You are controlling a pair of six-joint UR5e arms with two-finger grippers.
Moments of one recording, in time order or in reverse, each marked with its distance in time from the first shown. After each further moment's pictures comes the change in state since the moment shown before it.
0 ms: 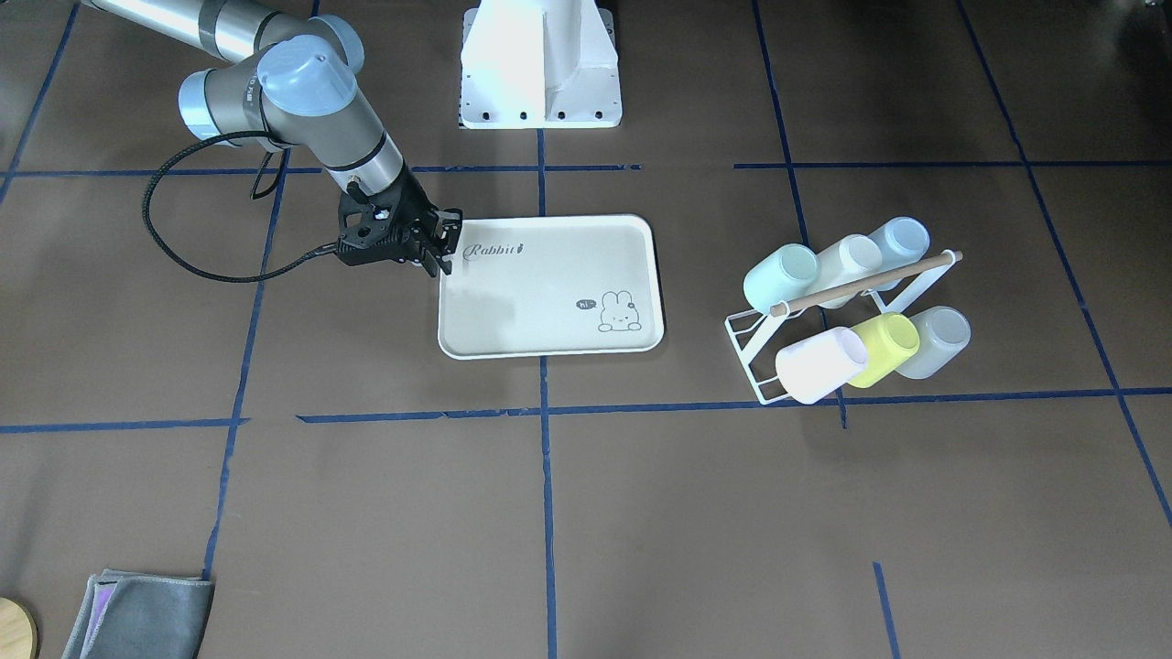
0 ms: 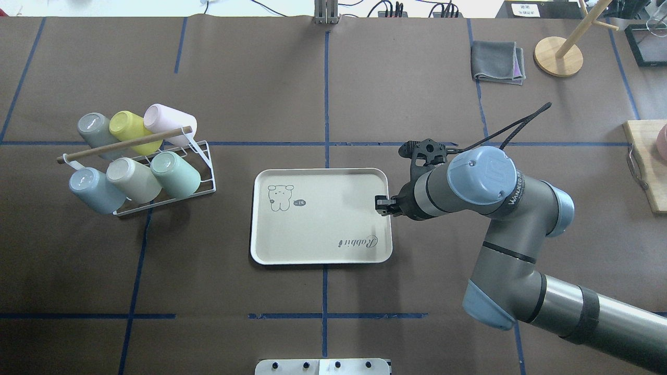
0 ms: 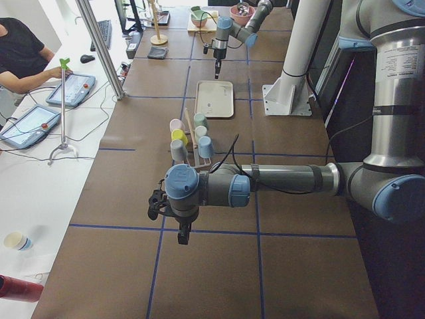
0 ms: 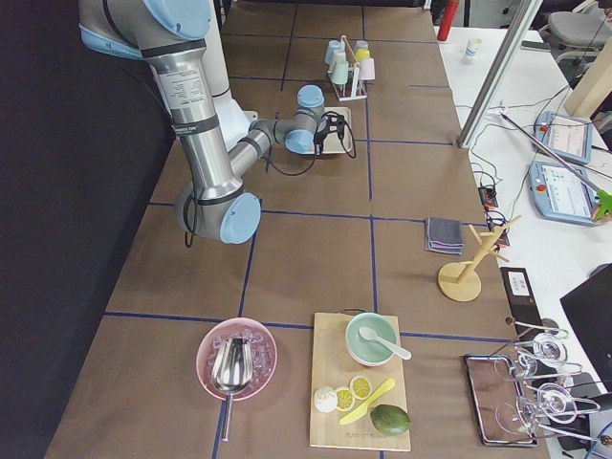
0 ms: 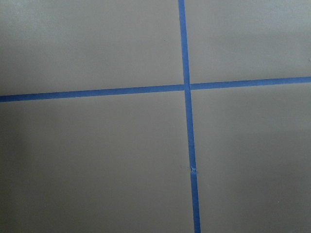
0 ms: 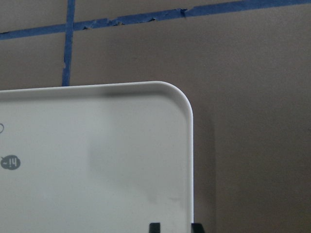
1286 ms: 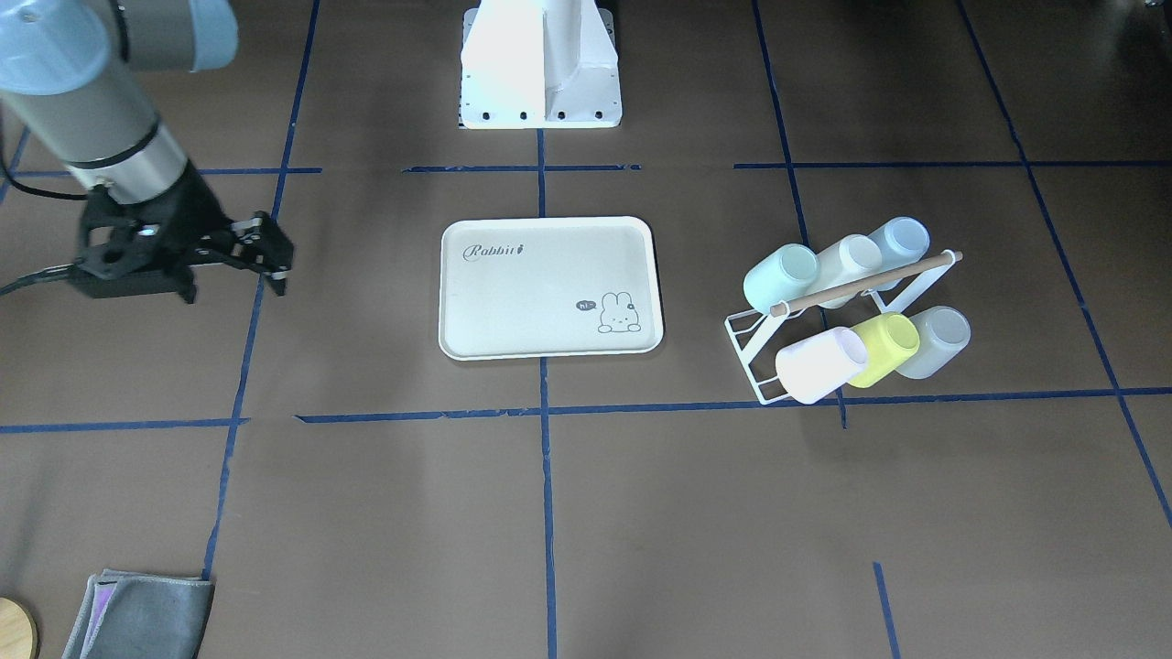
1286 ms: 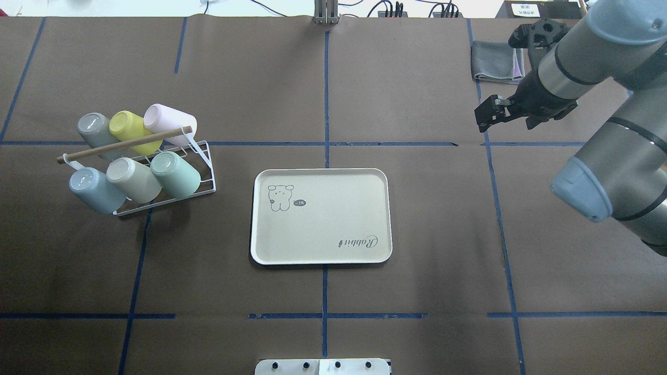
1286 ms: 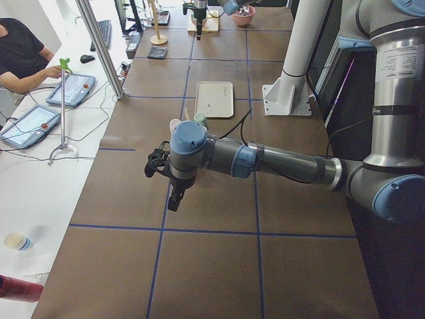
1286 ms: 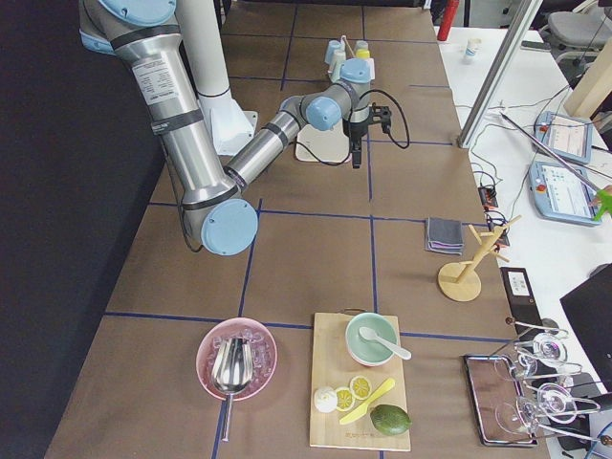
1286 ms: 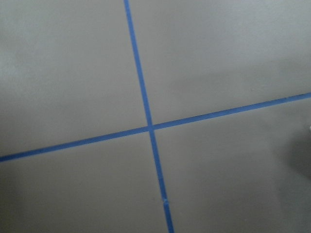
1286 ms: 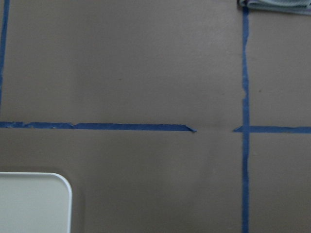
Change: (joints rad) left arm 0.013 0.000 -0.256 0.017 0.033 0.004; right arm 0.456 -0.047 0.182 -0.541 0.238 -0.560
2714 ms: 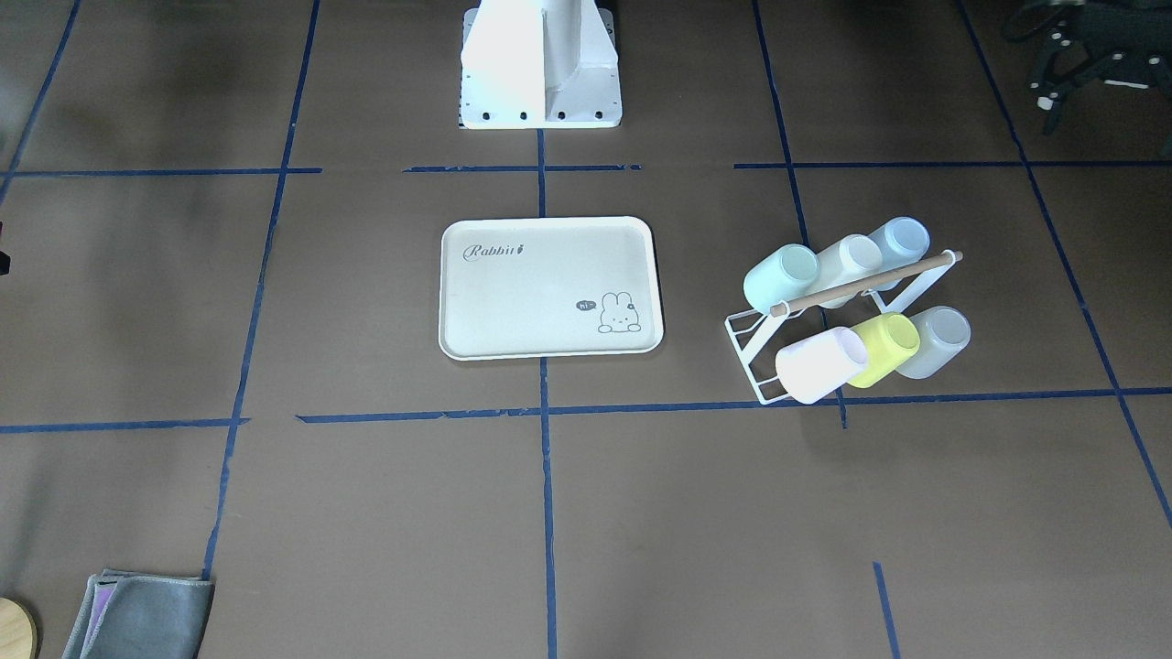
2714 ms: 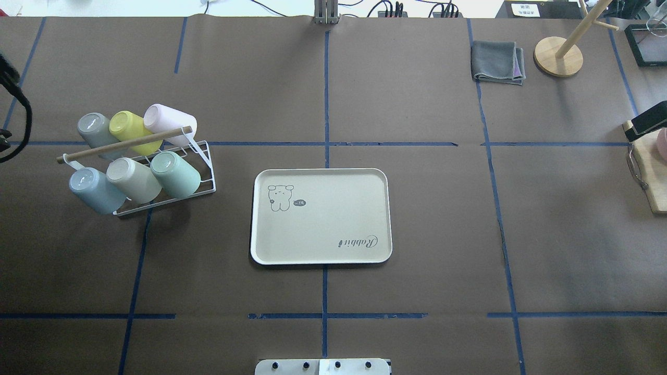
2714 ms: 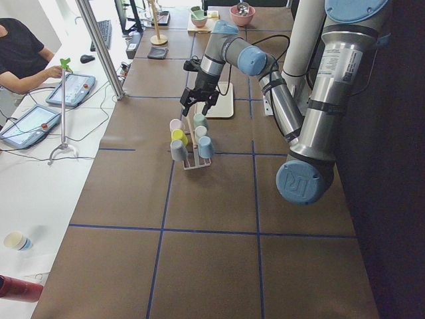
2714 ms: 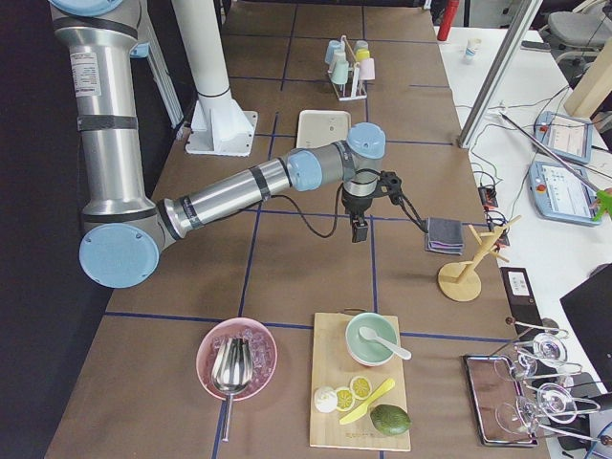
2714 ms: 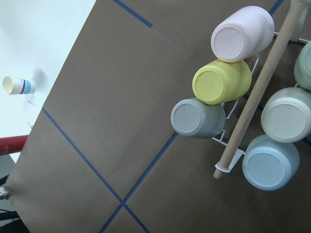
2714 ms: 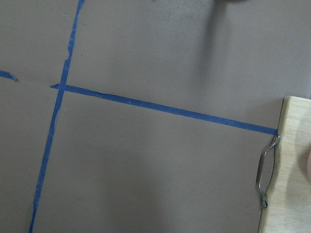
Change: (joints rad) left arm 0.702 -0.299 -0.536 0.552 0.781 0.073; right arm 0.317 -0.283 -0.024 -0.005 0.187 -0.514
